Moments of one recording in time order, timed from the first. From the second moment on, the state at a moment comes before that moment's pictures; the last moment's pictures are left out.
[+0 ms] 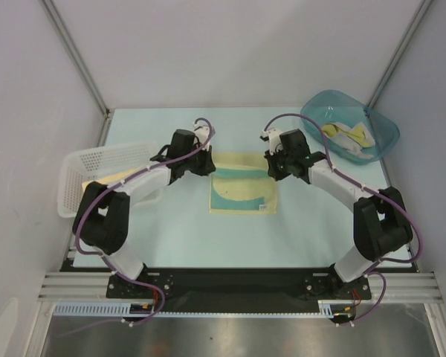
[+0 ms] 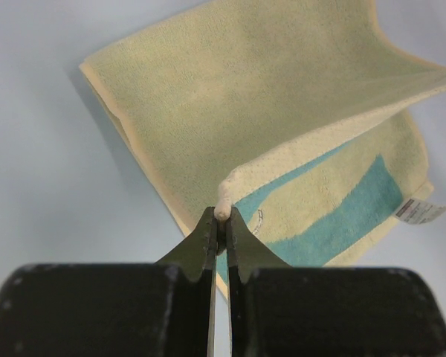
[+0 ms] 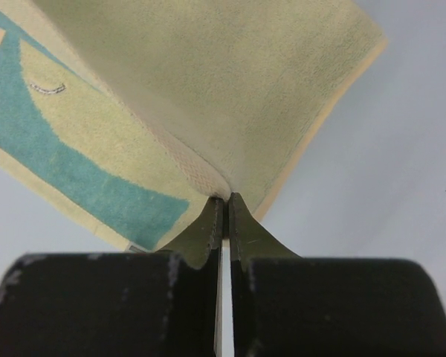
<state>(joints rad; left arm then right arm) -0.42 1.67 1.10 -0.12 0.27 -0.12 0.42 1.61 1.13 -0.32 -0.16 -0.11</state>
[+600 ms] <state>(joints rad) -0.48 1.62 0.96 -0.11 0.27 -0.15 0.48 1.55 1.03 -0.42 -0.12 -0.04</state>
